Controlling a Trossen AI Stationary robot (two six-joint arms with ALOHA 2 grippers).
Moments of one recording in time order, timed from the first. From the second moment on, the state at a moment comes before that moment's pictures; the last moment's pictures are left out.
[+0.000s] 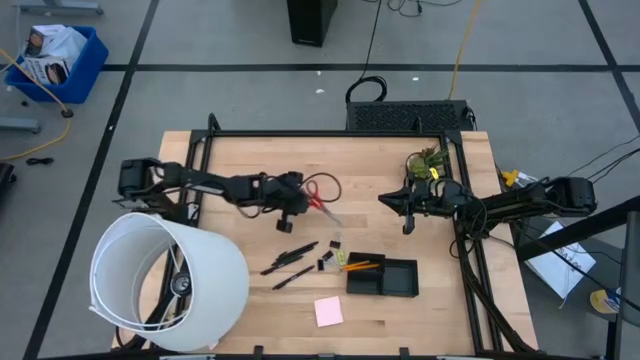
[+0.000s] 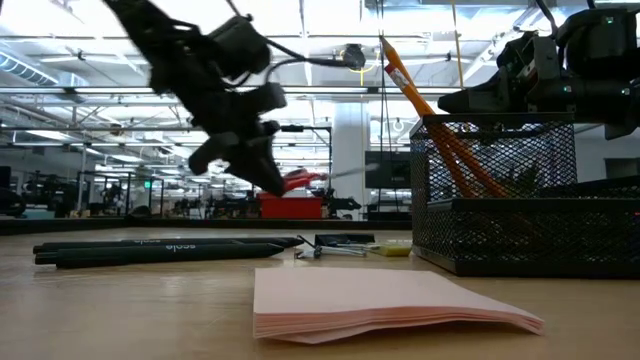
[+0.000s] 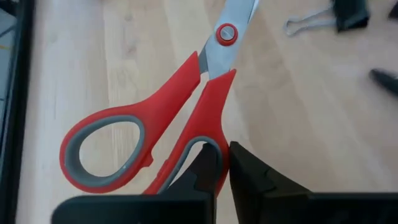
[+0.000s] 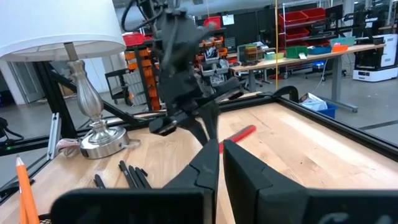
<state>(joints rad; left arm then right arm) 0.15 1.62 0.84 -0.05 -0.02 0.56 -0.17 1.04 0.02 1.10 -0.05 0.17</state>
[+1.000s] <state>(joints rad) 0.11 1.88 1.54 -0.54 -0.11 1.24 -0.17 1.04 0.02 1.10 -0.05 0.17</state>
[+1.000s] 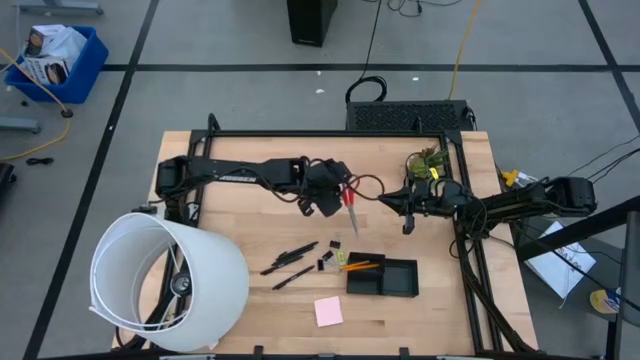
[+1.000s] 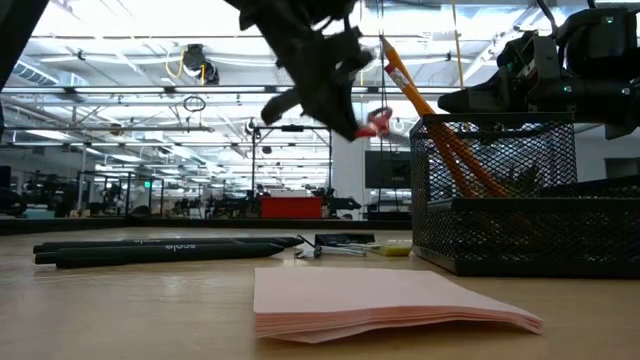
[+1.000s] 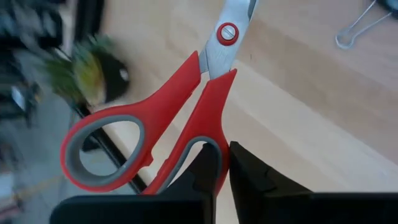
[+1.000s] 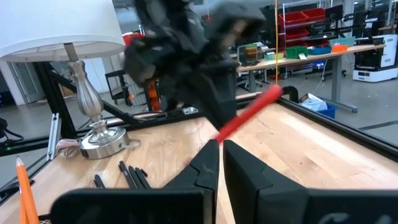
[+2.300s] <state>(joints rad) -0.11 1.91 1.58 -0.31 -0.34 1.51 -0.17 1.04 0.02 1.10 -0.05 0.17</state>
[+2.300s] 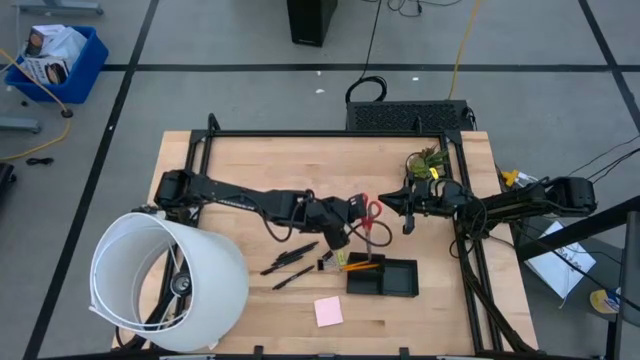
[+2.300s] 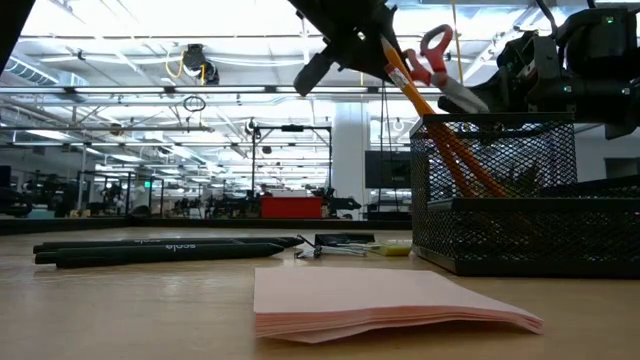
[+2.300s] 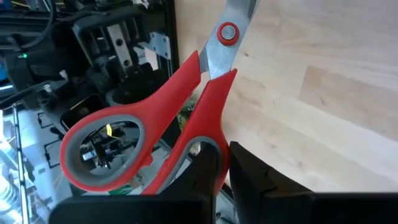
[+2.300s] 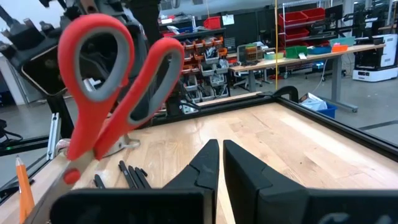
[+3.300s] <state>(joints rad) -0.17 2.01 1.58 -0.05 -0.42 1.75 -0.17 1.04 0.02 1.10 -0.05 0.17</state>
